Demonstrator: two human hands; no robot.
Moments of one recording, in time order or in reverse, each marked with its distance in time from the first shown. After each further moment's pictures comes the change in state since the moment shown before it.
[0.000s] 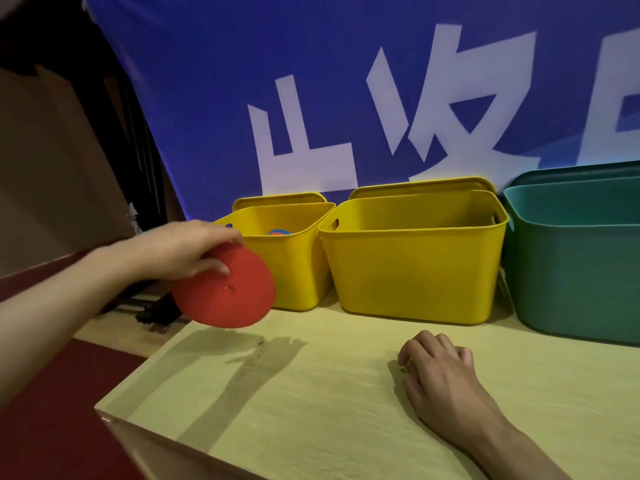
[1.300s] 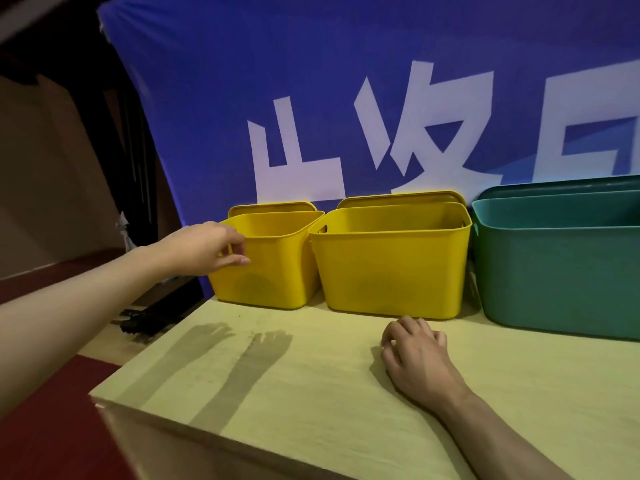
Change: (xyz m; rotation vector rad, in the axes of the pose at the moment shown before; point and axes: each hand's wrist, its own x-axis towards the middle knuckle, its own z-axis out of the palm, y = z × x) left_hand 0.013 0.020 0.019 0.035 0.137 -0.013; right_hand 0.001 0.003 -0.007 0.027 0.053 0.041
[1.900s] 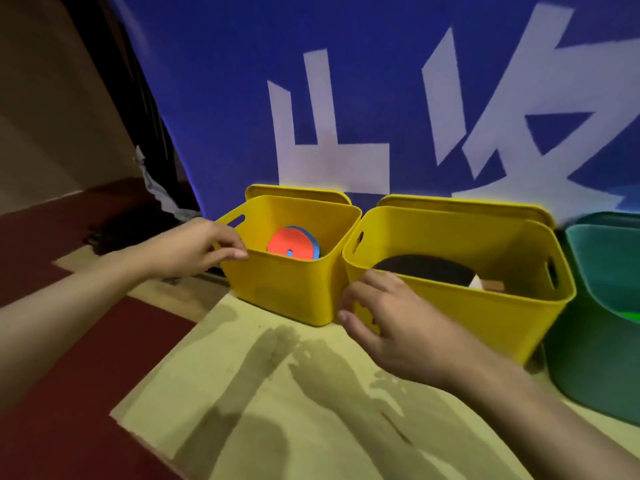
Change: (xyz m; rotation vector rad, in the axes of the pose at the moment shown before) left_hand 0.037 -0.086 -0.019 -0.463 -0.106 -0.067; right_hand 0.147 -0.117 -0.121 0.077 -0.234 -0.378
